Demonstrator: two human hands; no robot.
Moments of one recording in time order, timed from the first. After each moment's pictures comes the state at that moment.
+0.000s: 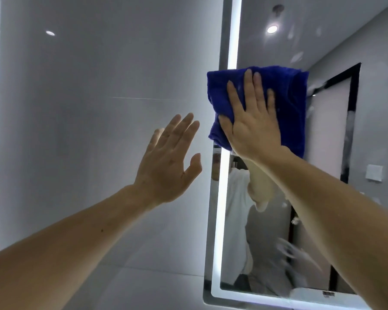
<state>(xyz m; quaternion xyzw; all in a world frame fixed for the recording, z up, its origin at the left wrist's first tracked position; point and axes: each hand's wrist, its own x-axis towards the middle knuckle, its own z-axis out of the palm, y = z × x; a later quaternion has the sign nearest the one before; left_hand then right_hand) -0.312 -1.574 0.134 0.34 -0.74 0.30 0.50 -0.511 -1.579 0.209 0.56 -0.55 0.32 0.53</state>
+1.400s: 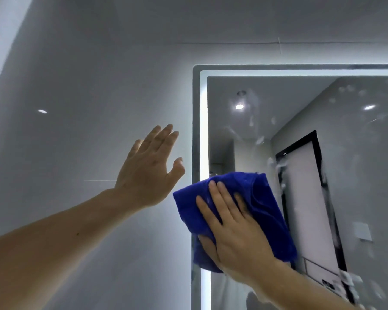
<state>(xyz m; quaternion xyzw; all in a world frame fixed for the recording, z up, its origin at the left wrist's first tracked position) -0.321 -1.578 0.271 0.34 -0.71 0.34 0.52 -0.524 -1.565 0.168 0.63 -0.51 0.25 0.53</state>
